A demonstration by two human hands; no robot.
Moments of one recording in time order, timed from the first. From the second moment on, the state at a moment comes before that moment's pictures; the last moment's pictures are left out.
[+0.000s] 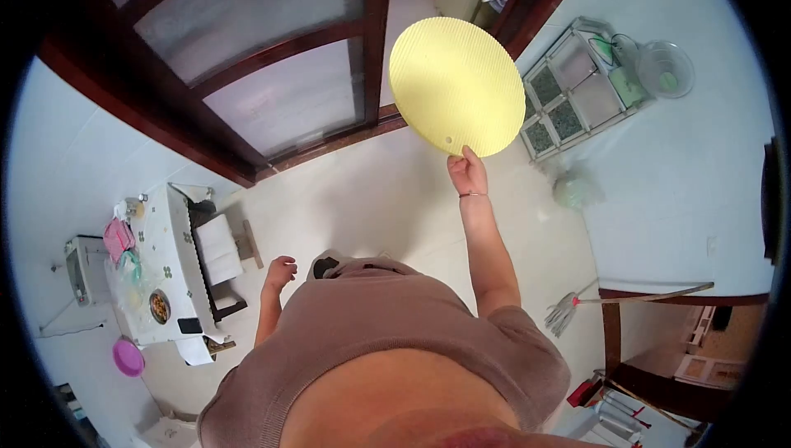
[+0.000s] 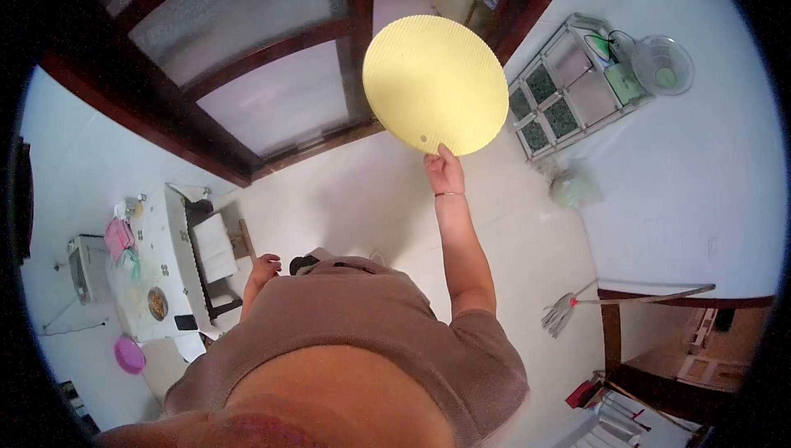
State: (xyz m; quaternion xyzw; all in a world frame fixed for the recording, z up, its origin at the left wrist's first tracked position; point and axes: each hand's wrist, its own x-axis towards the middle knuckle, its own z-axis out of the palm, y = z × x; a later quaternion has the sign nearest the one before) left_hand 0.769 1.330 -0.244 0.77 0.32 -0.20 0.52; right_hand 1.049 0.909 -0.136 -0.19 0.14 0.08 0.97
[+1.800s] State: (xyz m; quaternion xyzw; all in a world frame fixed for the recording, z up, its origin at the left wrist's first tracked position) left_hand 1.478 1.211 -0.350 0.72 0.48 -0.24 0.44; right_hand 2.073 0.989 -0.166 -0.23 0.25 0.29 0.90
